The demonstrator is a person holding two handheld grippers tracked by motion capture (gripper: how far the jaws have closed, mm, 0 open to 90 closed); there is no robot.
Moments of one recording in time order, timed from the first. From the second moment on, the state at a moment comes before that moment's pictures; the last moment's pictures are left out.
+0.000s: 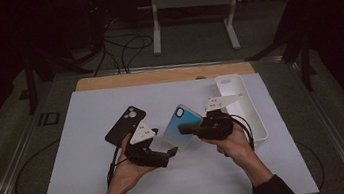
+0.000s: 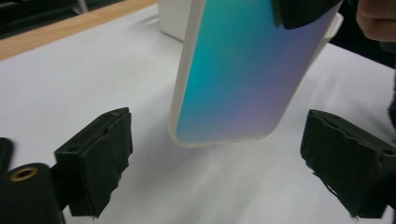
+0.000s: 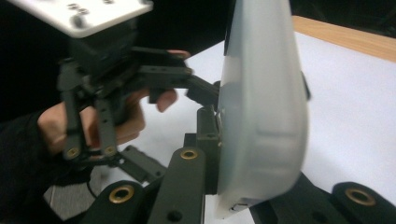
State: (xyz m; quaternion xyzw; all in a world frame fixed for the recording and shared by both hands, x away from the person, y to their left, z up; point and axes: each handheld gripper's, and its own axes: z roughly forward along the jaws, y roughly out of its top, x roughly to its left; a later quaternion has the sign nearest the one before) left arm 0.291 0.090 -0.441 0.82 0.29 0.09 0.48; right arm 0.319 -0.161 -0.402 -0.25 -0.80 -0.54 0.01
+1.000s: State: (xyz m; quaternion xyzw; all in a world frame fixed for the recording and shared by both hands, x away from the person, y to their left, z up) left arm 0.282 0.075 -0.456 0.85 0.22 0.02 0.48; right arm 0.314 -0.151 -0.399 -0.17 -0.84 -0.51 -0.02
